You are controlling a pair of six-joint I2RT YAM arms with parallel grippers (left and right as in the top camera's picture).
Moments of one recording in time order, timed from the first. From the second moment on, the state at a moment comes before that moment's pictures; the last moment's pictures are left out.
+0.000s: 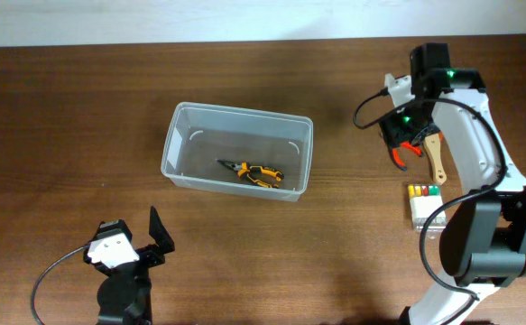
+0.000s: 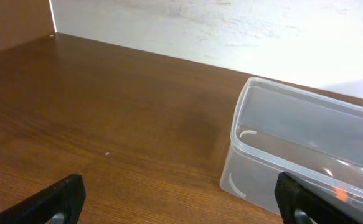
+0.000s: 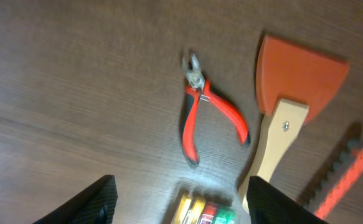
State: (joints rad) left arm -0.13 0.02 0.10 -0.29 -0.33 -0.22; right arm -0.05 1.93 1.63 -1.05 0.05 -0.37
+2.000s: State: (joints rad) left arm -0.13 0.02 0.10 -0.29 -0.33 -0.22; right arm -0.14 1.98 1.24 -0.57 -0.08 -0.52
